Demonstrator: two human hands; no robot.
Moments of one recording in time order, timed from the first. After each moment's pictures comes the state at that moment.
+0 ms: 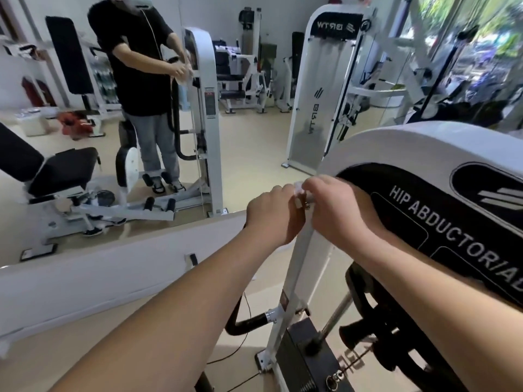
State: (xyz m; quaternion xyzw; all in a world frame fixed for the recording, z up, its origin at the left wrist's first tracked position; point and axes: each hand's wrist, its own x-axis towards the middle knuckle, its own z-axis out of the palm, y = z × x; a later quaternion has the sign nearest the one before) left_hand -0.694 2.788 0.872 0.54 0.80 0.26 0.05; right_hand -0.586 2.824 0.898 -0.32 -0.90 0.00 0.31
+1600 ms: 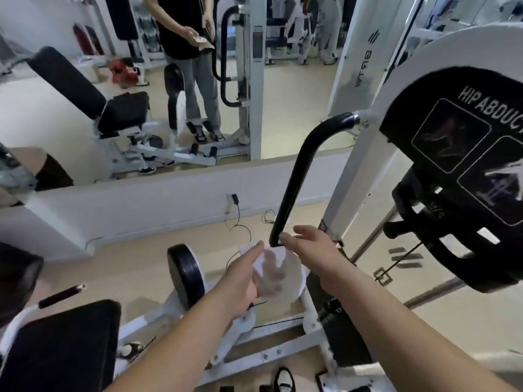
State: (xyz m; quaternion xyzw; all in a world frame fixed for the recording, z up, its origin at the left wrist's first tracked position) left_hand -0.699 2.497 0.699 -0.02 0.55 0.59 0.60; right_hand -0.577 2.601 0.769 -0.48 -0.63 0.60 0.09
